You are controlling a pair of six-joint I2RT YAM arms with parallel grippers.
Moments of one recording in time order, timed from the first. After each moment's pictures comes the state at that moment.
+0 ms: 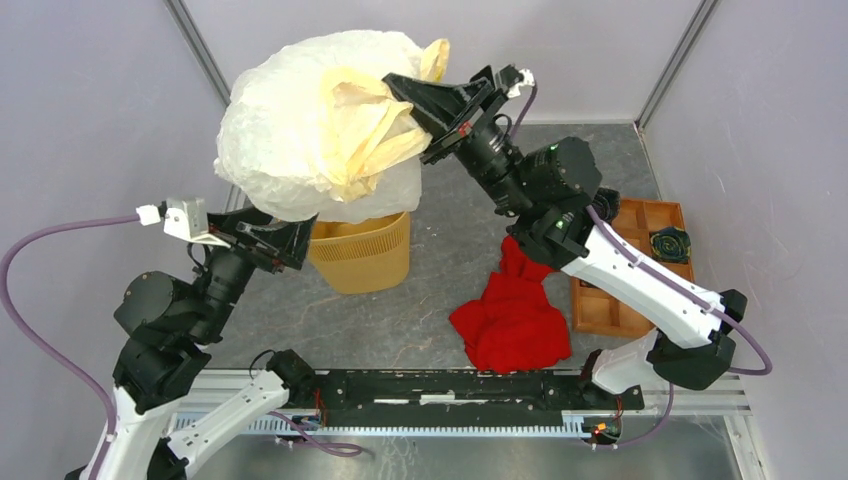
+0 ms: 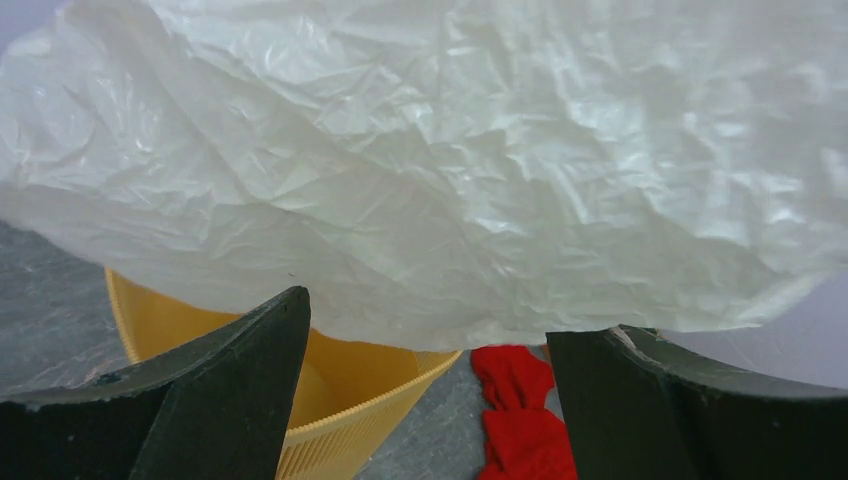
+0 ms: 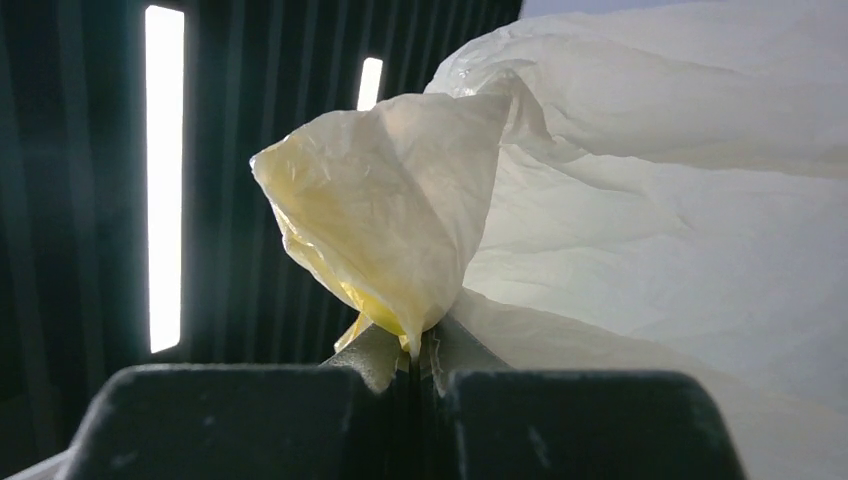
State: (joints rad) left arm -0.69 0.51 1.19 -0.49 -0.27 -0.30; right arm 1.02 1.44 1.74 0.42 0.07 1.67
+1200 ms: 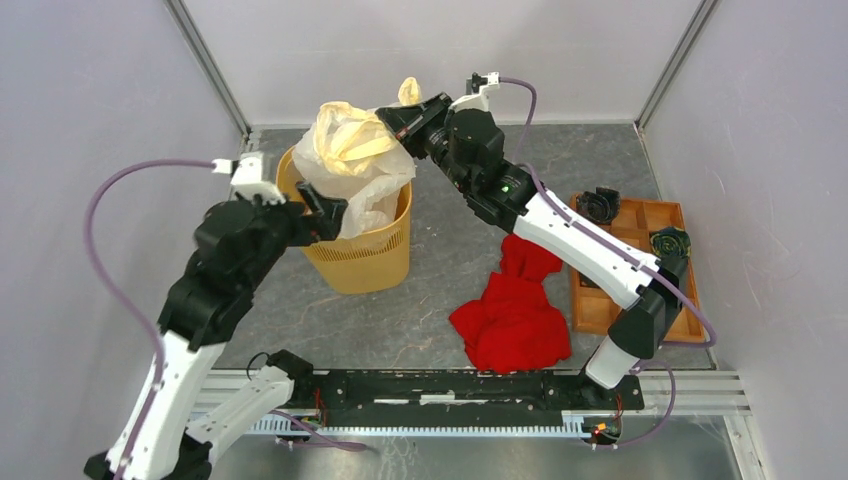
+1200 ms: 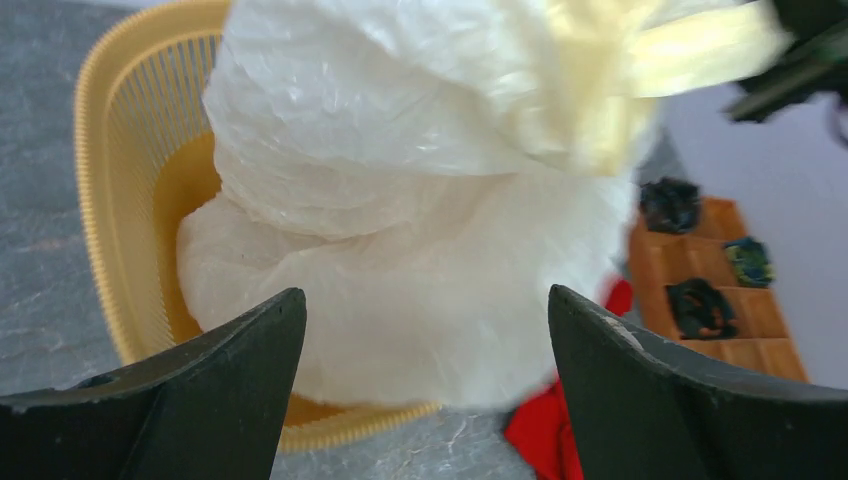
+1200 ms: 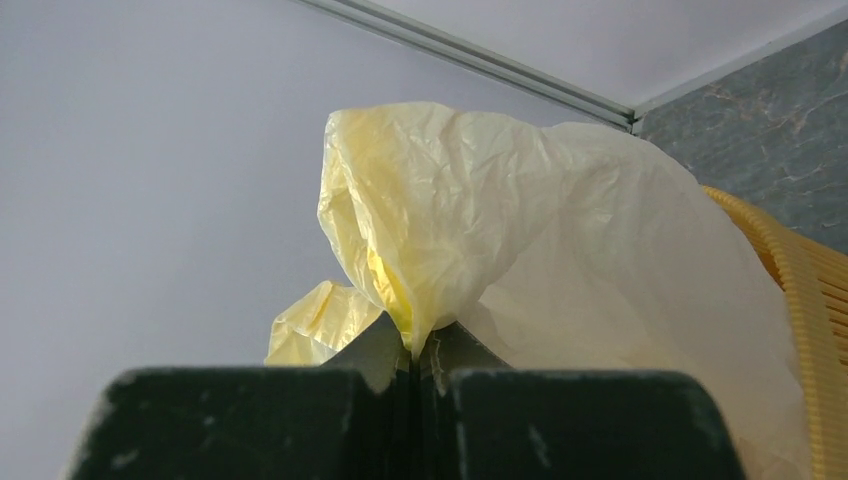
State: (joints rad) left arm -0.46 0.81 1.22 -0.69 -0.17 -0.41; right arm 0.85 1.66 1.70 0.04 0.30 1.18
